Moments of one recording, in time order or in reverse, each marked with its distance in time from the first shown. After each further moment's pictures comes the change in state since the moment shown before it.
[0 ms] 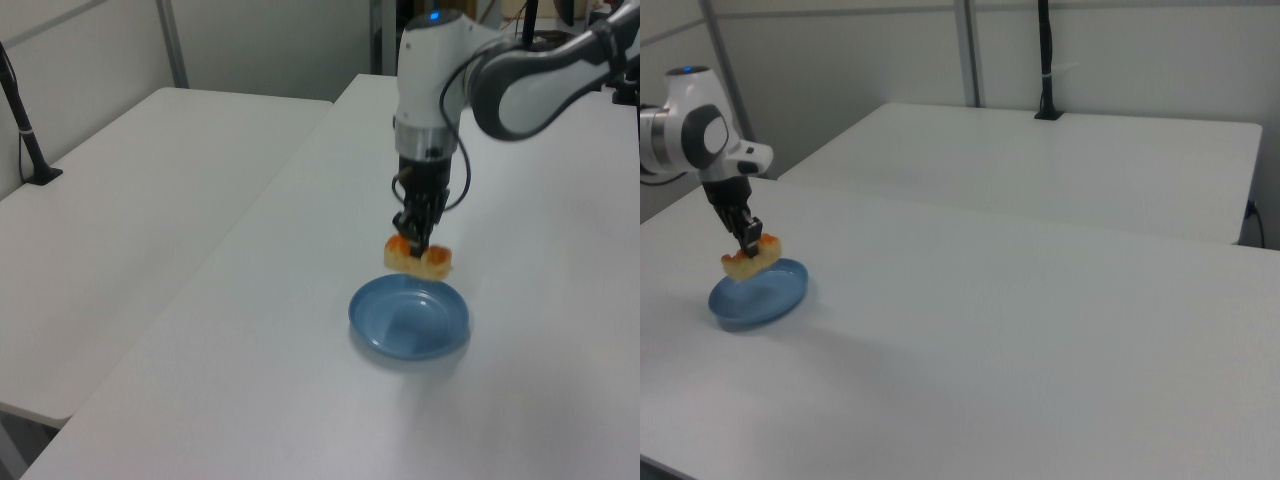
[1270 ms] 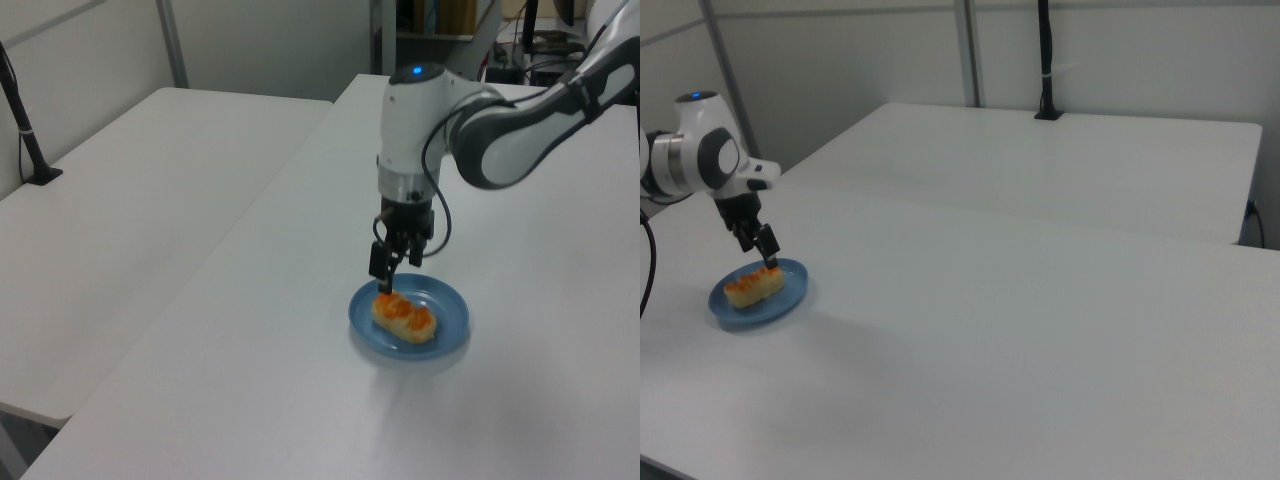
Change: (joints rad) arm 0.018 0.103 -0.005 0.031 -0.065 0.094 0.046
